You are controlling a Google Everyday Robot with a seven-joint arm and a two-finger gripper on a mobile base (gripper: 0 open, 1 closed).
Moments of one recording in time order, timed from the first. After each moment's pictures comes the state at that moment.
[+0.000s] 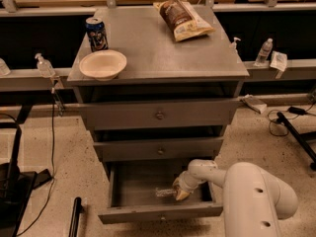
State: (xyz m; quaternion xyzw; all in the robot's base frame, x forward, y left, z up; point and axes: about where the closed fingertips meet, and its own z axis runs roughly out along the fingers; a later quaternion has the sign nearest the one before) arm 0.620 -0.118 0.161 -0.75 0.63 0.09 0.17
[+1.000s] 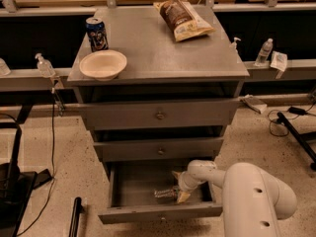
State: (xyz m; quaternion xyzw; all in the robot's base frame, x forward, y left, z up) arm 0.615 -0.115 0.156 -0.75 0.63 0.09 0.17
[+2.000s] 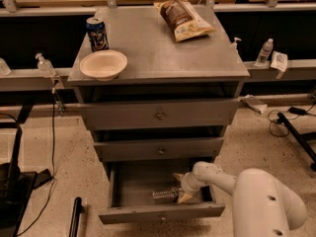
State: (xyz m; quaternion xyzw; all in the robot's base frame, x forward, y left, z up) arm 0.613 -0.119 0.163 -0.74 0.63 0.10 0.20
